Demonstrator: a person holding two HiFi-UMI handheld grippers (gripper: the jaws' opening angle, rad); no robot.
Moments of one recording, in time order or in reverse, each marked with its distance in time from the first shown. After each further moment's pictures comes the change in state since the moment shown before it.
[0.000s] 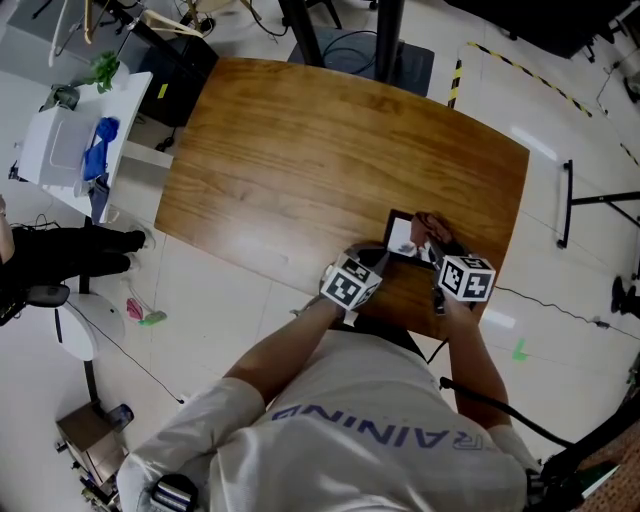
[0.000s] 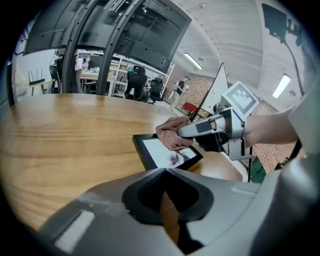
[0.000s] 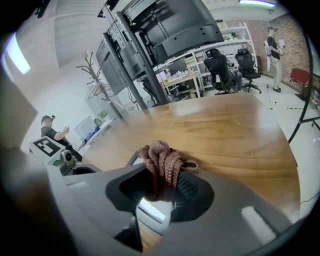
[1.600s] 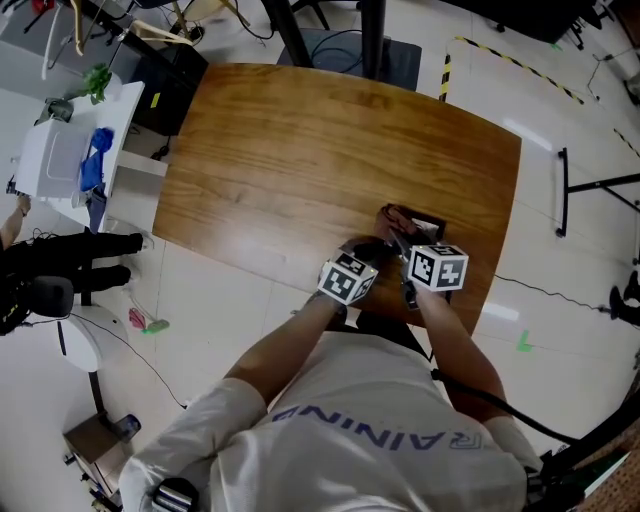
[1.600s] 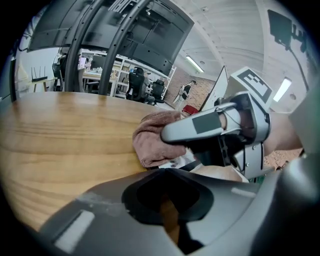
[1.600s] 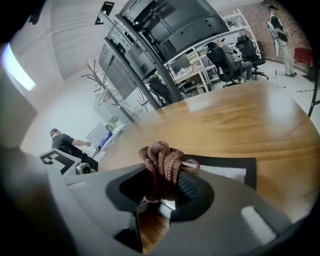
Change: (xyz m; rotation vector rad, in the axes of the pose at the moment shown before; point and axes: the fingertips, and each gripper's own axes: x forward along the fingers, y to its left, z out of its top) left arm -0.002 0.000 0.004 -0.034 -0.029 -0.004; right arm 0.023 0.081 0.001 0.071 -0.002 0.139
